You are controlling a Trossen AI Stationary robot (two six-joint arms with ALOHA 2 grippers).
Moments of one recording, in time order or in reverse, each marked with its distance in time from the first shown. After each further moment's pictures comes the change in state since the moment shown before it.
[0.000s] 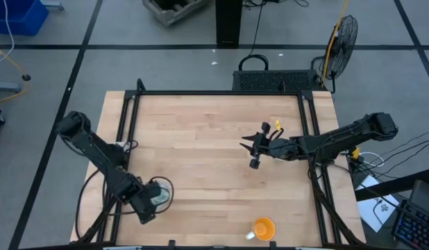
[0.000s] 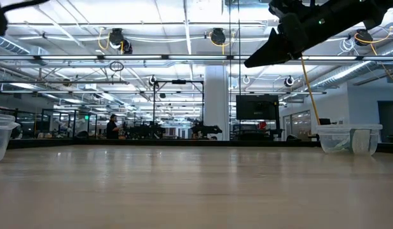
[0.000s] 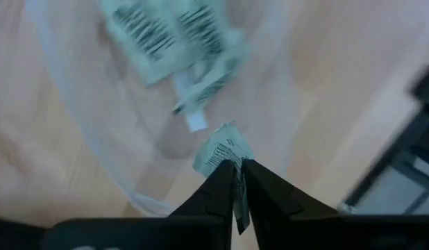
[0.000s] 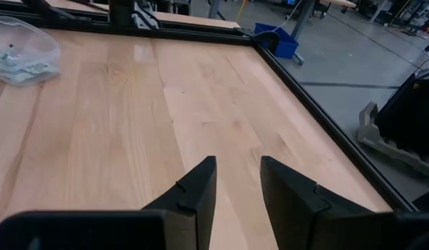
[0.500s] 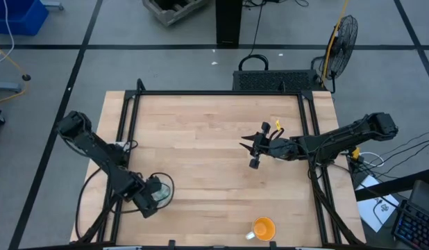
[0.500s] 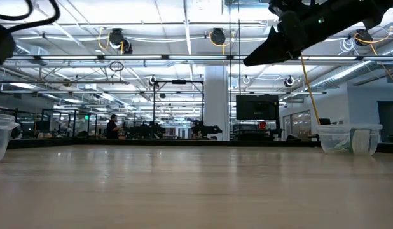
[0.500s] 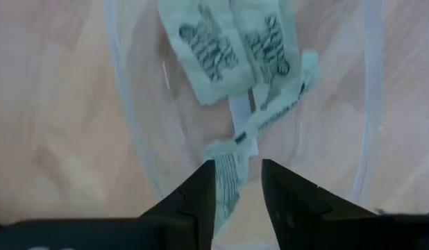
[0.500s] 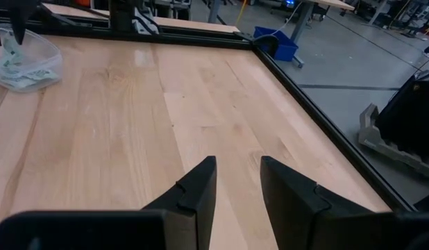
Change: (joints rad) left arm 0.010 0.000 -0.095 0.021 -0.056 -0.037; right arm 0.000 0.000 0.000 0.016 0.000 0.000
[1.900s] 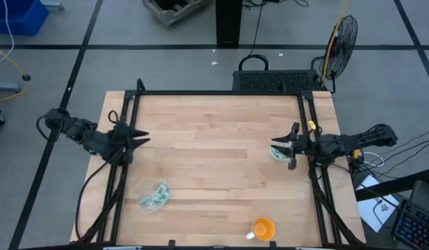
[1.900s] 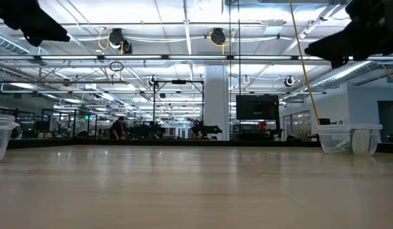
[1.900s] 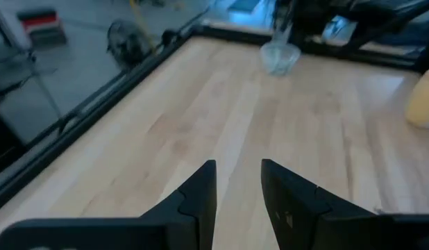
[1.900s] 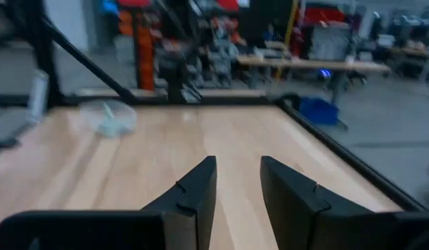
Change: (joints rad) left arm 0.287 -1.097 -0.171 -0.040 -0.779 0.890; right arm 0.086 -0.966 -0.421 -0.211 -0.101 -0.019
